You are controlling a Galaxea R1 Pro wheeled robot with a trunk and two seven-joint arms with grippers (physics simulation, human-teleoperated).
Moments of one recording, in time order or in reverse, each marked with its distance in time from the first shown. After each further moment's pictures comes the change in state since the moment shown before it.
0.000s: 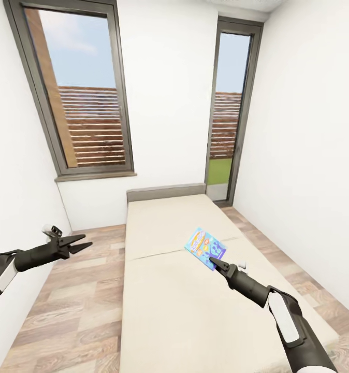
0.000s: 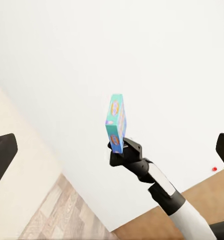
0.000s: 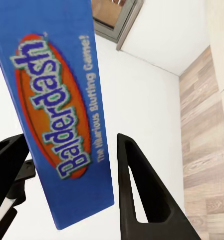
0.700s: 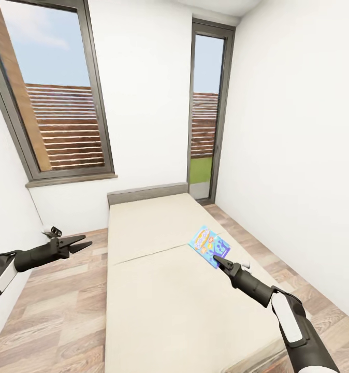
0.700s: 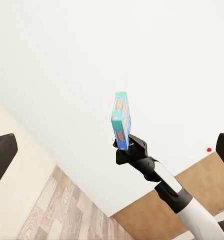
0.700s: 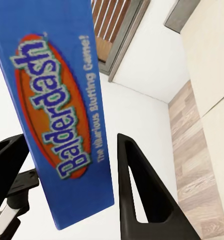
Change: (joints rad) left arm 0.000 0.000 0.000 0.004 0.002 -0.049 0.000; right arm 0.000 0.001 -0.041 -0.002 -0.005 0.002 0.004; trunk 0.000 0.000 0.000
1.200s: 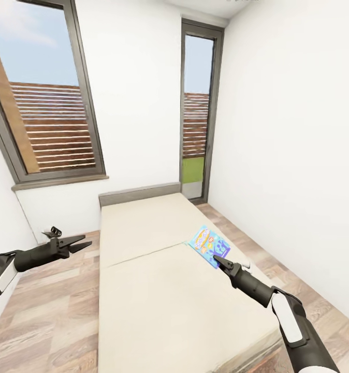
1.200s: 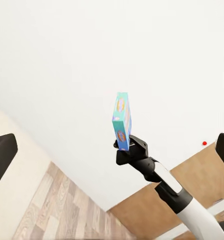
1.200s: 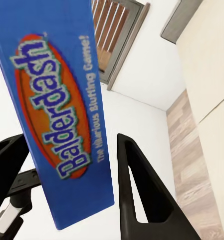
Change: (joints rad) left arm 0.000 0.000 0.001 0.000 0.001 -0.005 0.000; right arm 0.000 -0.001 -0.001 0.004 0.001 0.000 0.015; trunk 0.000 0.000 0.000
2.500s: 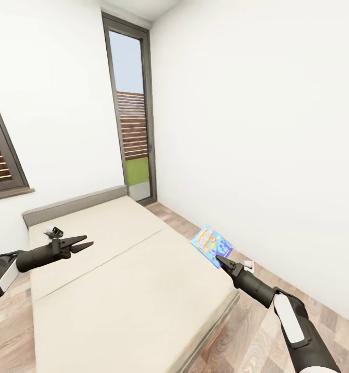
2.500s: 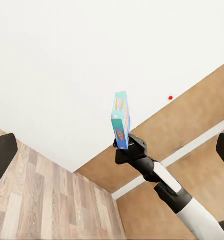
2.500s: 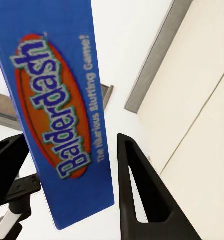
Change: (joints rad) left arm 0.000 -0.009 0.000 0.005 -0.002 -0.005 0.000; right arm 0.000 0.000 -0.025 0.005 0.004 -0.003 -0.001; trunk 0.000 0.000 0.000
